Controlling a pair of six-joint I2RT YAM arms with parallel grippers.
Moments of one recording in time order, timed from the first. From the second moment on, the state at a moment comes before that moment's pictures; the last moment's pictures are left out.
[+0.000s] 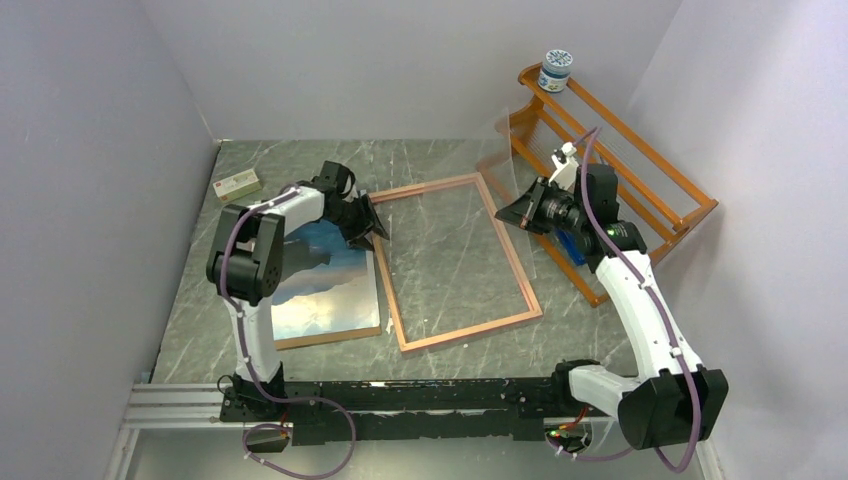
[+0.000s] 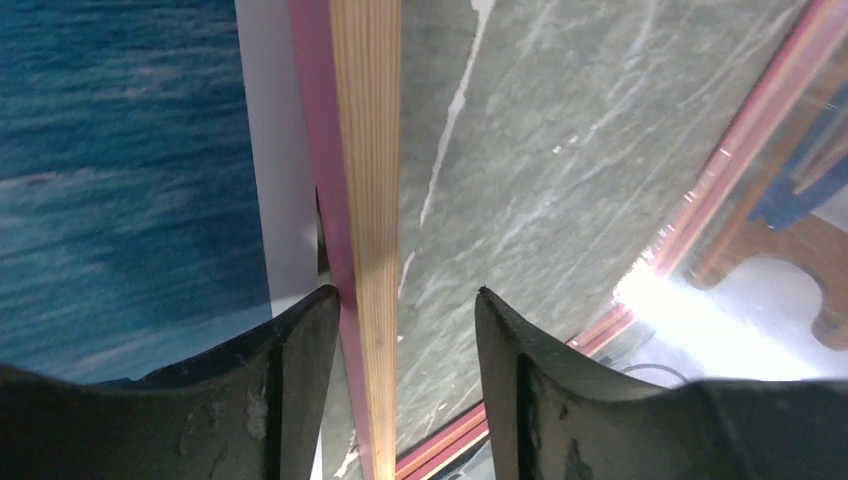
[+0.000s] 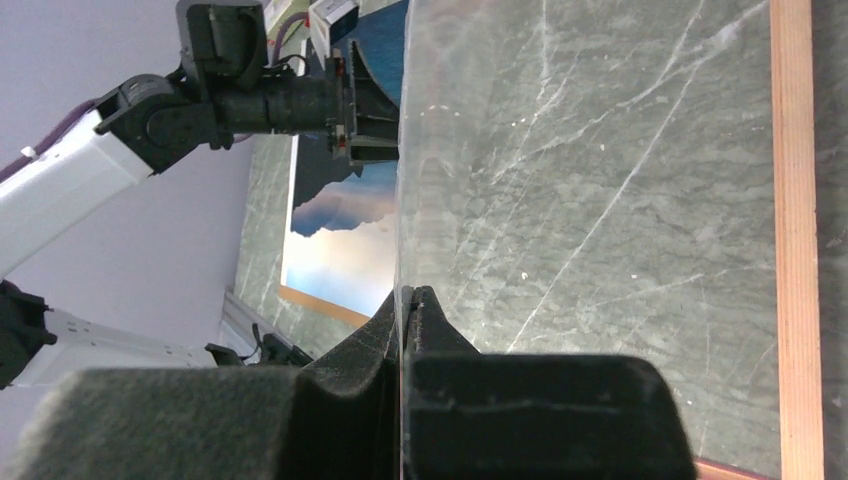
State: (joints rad) left arm -0.26 1.98 1.35 -0.49 0.47 -0.71; right arm 0.11 1.12 1.05 -0.45 -0.57 0.56
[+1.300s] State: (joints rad) left arm -0.25 2.30 1.84 -0.86 0.40 -0.28; right arm 0.16 1.16 1.05 -0.36 -0.69 0.67
